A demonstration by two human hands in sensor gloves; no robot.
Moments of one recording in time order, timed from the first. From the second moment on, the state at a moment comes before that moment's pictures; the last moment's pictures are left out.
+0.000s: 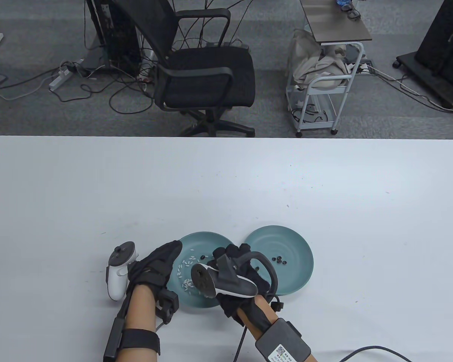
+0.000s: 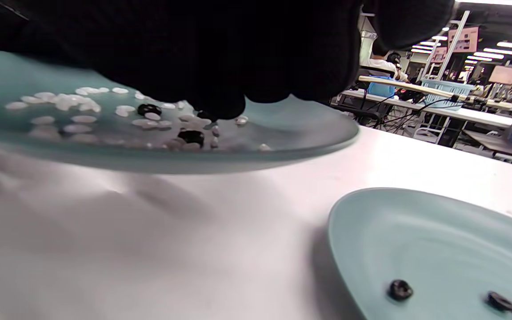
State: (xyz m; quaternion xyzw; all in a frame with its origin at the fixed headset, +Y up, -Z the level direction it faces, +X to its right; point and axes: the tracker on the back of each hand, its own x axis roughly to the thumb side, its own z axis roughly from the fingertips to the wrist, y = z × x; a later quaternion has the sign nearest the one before) left_hand -0.224 -0.779 -0.299 -0.26 0.07 0.69 0.67; right_hand -0.023 -0.675 -0.261 -0.24 -0.03 -0.97 0.07
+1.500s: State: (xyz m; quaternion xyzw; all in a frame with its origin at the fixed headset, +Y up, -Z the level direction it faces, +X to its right) left_hand -0.221 -0.777 -0.299 -0.27 0.02 0.71 0.65; right_hand -0.021 -0.683 -0.272 -0.16 0.01 -0.98 0.08
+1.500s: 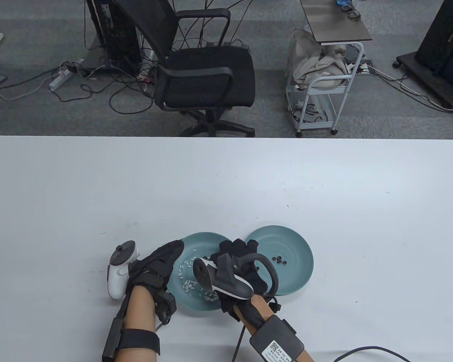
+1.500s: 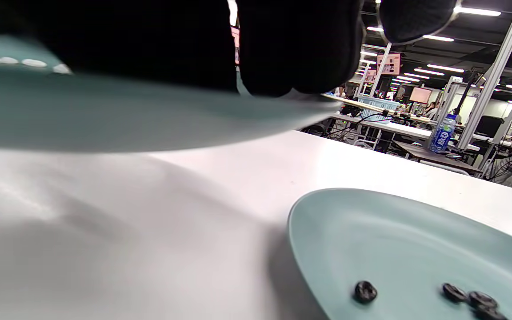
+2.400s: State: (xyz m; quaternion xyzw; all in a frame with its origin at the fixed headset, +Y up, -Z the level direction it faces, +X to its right) left_hand -0.223 -0.777 -0.301 -0.27 0.02 0.69 0.67; right_hand -0.032 -0.691 -0.278 -0.13 -0.06 -0.98 0.10
